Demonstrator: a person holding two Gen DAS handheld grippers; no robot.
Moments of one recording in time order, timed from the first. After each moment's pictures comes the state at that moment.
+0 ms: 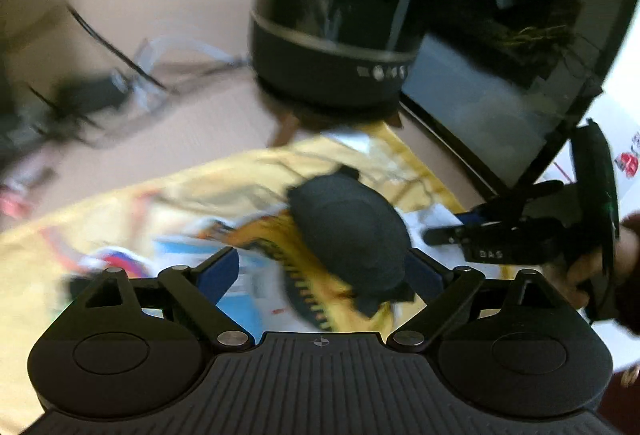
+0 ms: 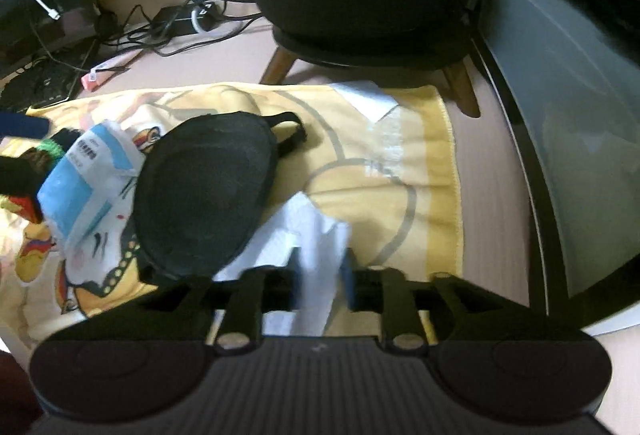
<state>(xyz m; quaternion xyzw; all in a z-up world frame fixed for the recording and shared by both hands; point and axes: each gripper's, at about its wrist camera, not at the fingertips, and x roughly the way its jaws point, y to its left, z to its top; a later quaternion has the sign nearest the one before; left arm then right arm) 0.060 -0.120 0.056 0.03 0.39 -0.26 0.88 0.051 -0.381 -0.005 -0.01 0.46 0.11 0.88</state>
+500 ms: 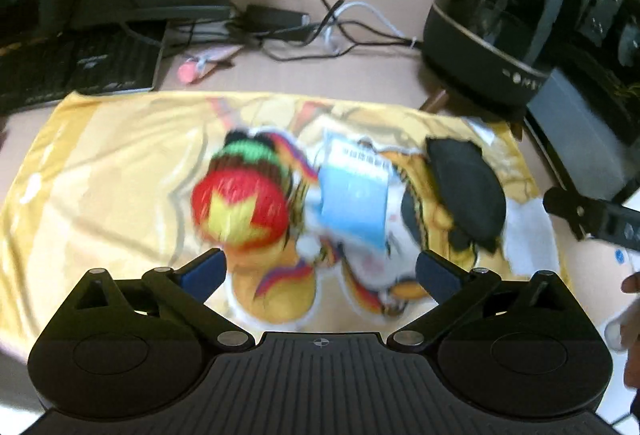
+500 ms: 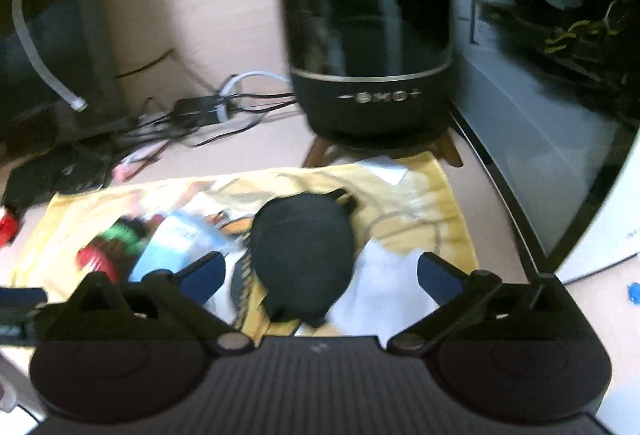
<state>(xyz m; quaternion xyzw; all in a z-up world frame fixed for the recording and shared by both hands) -0.023 -0.066 0.048 -0.07 0.45 -0.04 0.89 -0.024 -0.311 0.070 0.04 0.37 0.04 0.93</state>
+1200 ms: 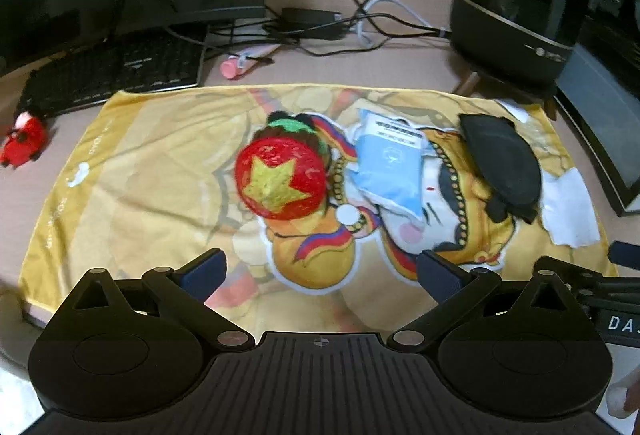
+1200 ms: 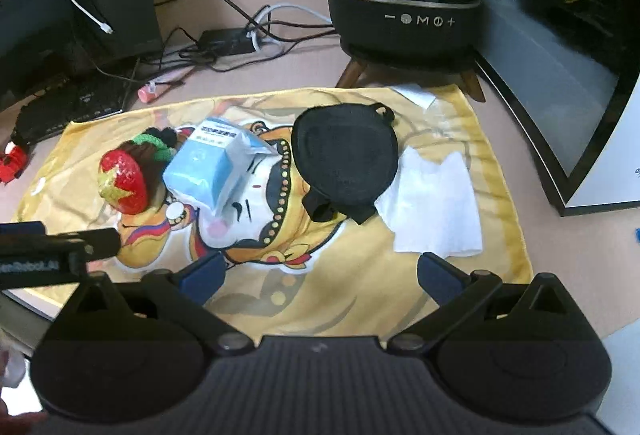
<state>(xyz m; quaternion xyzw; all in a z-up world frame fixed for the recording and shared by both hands) -0.048 -0.070 0.040 -0.03 0.44 0.02 0.90 -0.066 -0.269 0.045 0.03 0.43 0.05 0.90</state>
